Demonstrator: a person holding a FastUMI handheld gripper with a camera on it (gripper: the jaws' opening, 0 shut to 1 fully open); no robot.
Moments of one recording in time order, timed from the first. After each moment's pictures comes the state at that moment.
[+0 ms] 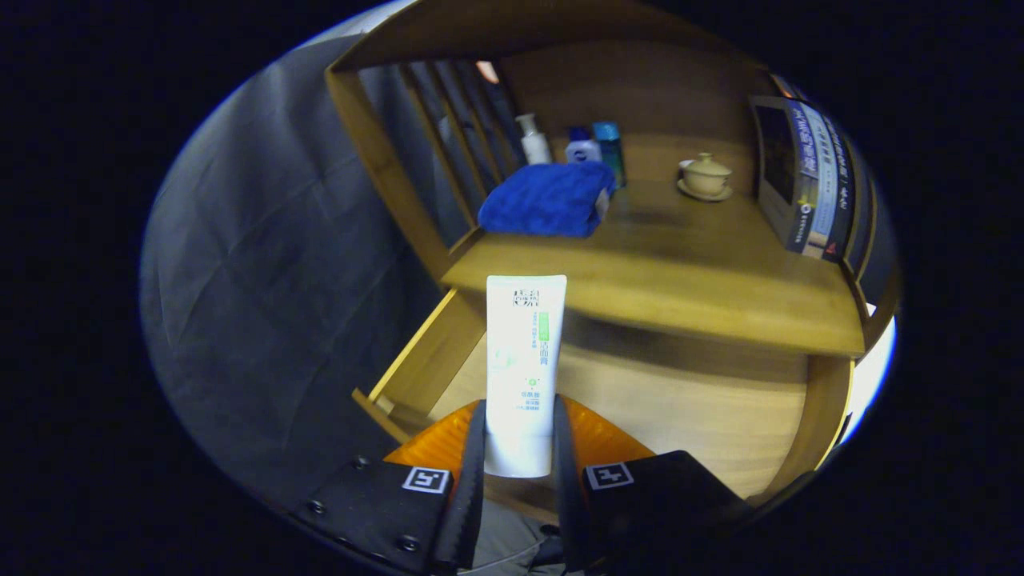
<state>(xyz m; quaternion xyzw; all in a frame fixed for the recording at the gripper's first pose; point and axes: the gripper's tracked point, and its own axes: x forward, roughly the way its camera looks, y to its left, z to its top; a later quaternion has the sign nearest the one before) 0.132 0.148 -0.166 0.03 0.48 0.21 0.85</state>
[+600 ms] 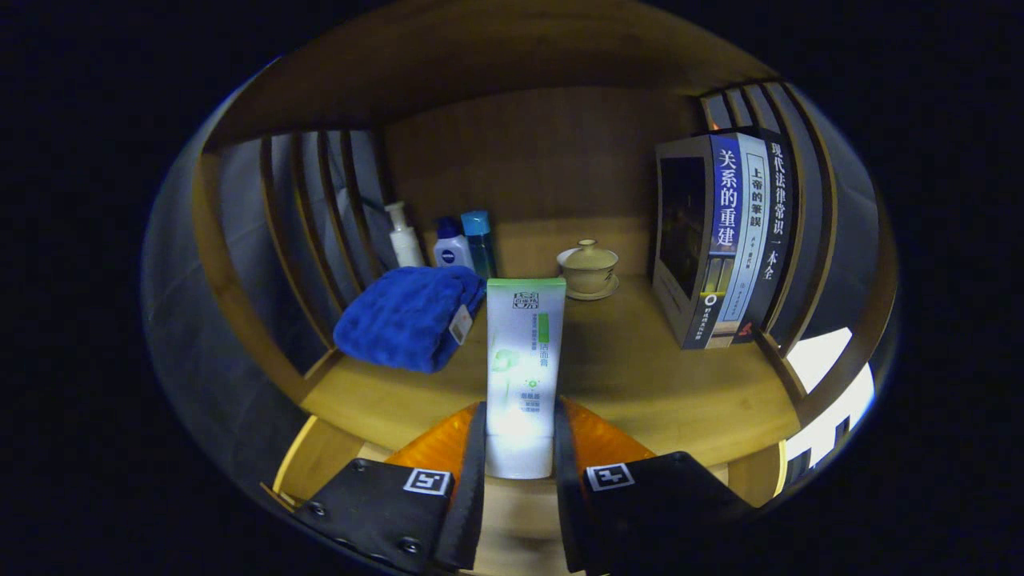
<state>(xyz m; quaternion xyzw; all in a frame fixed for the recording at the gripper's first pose) 0.290 0.075 -0.175 -0.02 0.37 0.06 0.93</state>
